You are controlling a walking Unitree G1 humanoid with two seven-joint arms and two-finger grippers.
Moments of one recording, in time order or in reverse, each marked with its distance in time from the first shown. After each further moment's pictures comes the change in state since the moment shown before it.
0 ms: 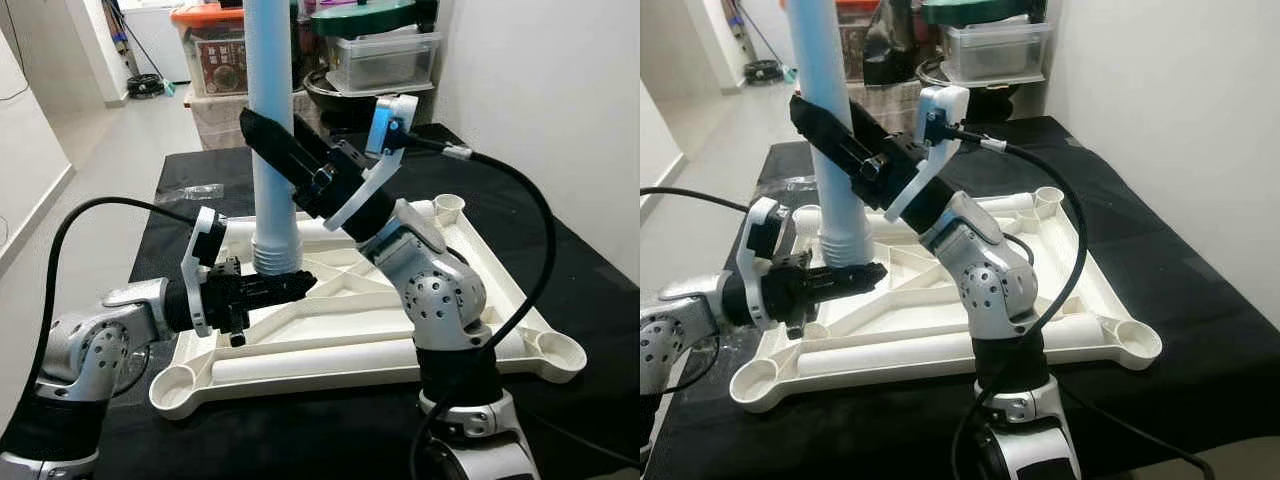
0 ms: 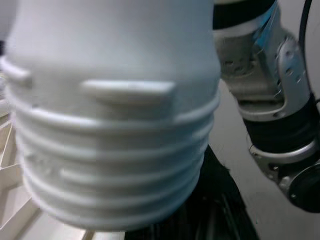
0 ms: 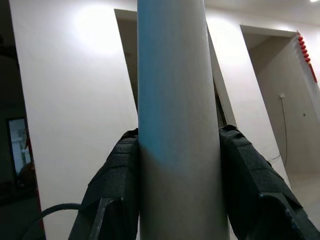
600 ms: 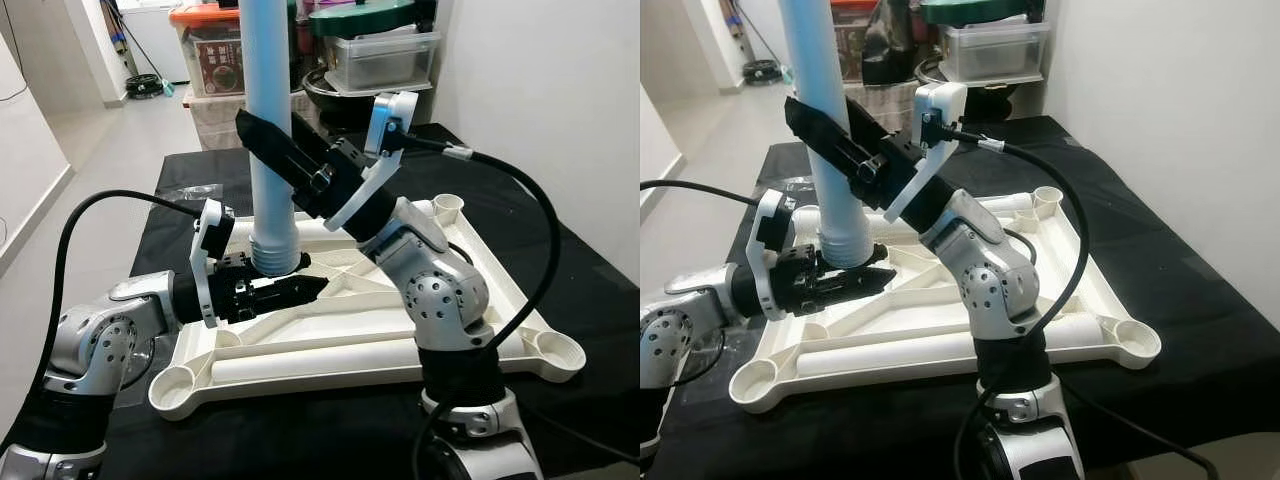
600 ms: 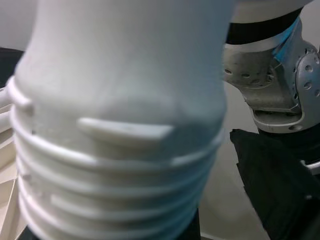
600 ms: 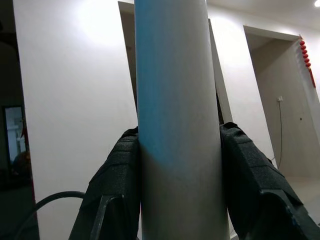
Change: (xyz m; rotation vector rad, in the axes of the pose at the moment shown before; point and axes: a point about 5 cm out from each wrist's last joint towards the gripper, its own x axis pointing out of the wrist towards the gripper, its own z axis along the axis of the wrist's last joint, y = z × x) left arm 0.003 0.003 0.007 0.007 -0.035 0.041; right arm -0.001 -0.001 0.002 -0.052 0.019 0.006
